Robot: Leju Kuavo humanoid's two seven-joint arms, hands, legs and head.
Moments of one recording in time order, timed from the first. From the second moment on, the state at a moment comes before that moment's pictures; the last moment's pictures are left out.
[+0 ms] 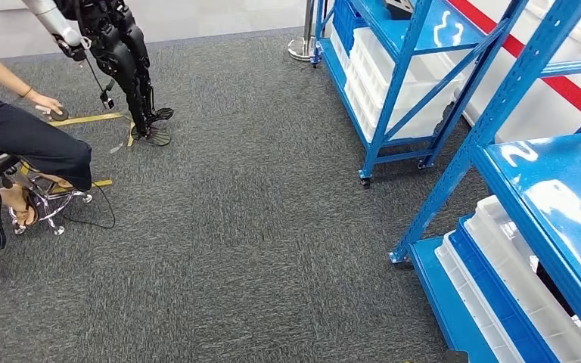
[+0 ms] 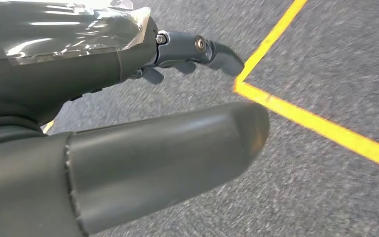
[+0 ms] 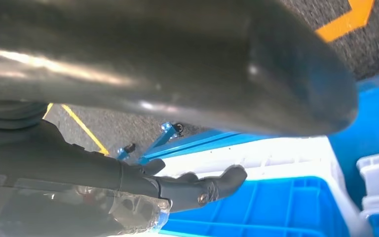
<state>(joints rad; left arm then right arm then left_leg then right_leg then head) -0.09 -0.13 1.29 -0.23 -0.84 0.42 -0.17 -0.03 0.10 -0.80 -0.20 0.82 -0.55 0.13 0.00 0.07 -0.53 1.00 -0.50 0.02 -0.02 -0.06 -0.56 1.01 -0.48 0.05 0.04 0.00</state>
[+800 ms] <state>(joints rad) -0.09 -0.13 1.28 -0.23 -0.84 0.41 -0.17 -0.03 0.11 -0.83 -0.20 0.82 -0.57 0.13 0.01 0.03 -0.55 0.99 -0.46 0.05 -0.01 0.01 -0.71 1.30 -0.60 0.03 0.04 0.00</state>
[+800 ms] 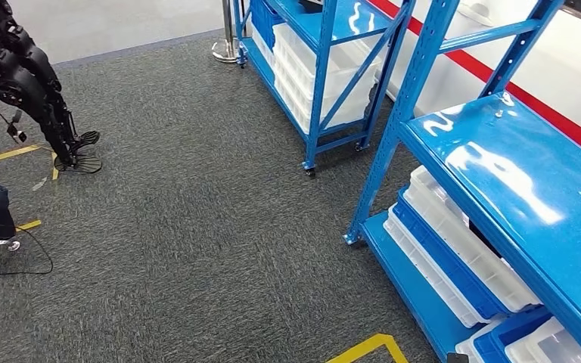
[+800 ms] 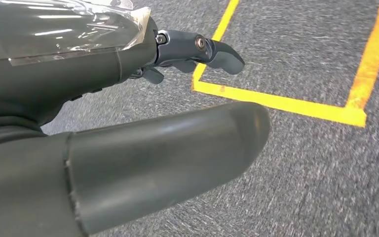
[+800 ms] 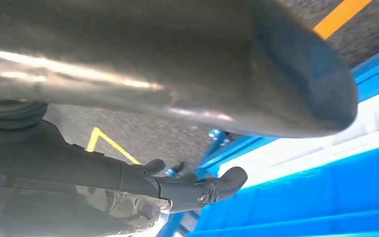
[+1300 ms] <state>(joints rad) -0.09 -0.14 1.28 -0.23 -0.83 0.41 -0.17 -0.03 0.11 -0.83 -0.20 0.83 -0.56 0.13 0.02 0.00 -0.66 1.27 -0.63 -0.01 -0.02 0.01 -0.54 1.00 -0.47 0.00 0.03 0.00</state>
